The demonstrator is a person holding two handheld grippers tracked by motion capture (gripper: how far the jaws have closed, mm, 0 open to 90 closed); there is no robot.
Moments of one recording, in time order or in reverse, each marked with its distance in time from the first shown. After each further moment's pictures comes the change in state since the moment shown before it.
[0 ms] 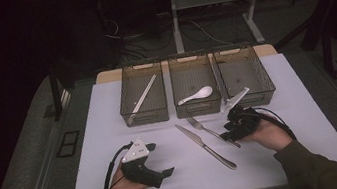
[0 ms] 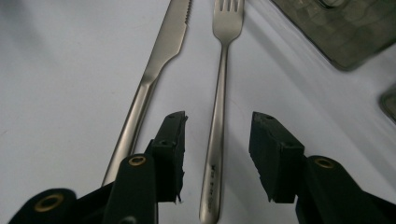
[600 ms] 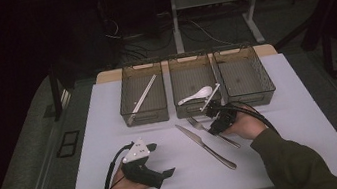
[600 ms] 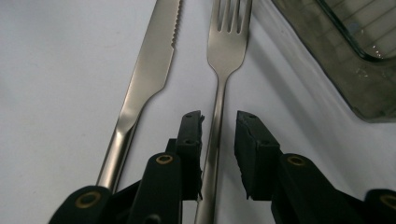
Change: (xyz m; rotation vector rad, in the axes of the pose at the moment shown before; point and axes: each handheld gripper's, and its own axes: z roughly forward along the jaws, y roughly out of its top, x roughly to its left) left arm -0.001 0.000 0.001 -0.003 -0.007 0.004; right arm -0.003 0.047 0.039 0.169 -0.022 -0.042
